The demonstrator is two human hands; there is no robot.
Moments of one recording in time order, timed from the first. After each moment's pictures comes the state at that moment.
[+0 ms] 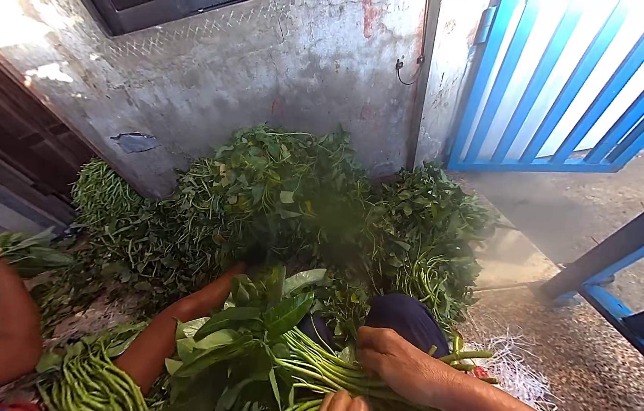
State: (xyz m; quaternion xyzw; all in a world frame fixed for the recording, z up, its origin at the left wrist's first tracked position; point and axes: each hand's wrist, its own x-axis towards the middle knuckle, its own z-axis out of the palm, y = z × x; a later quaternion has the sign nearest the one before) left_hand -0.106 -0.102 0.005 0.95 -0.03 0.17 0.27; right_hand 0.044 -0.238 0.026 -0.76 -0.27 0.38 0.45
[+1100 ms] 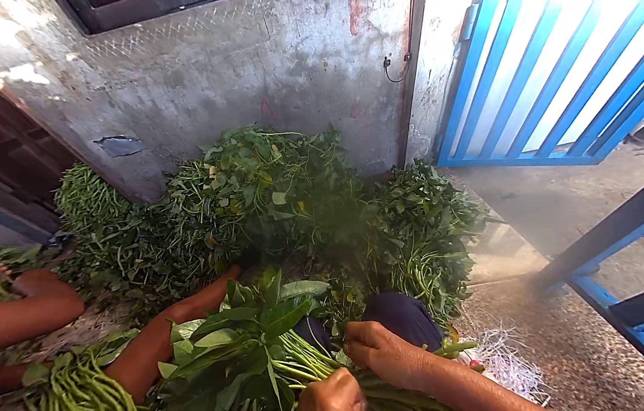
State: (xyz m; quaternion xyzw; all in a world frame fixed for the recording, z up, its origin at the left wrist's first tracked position) left_hand -0.072 -0.067 0.018 0.92 -0.15 0.04 0.37; right_hand 0.061 -0.227 0.005 -0.73 -0.32 0.37 0.47
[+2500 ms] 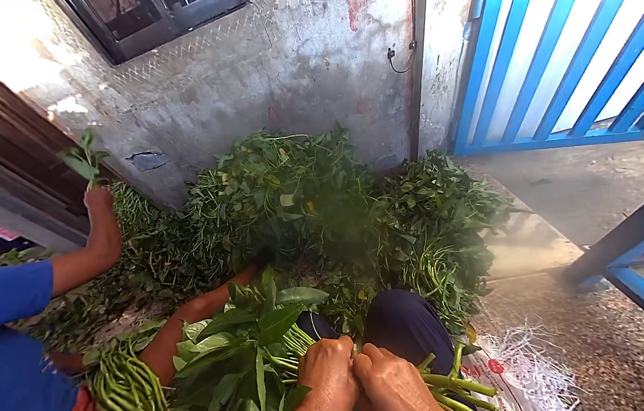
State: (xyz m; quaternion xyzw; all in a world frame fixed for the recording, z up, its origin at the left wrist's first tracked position) left_hand -0.017 -0.099 0.067 0.95 0.08 -0.27 0.12; right_hand -0.018 -0.236 0.010 -0.88 -0.34 0.04 0.32
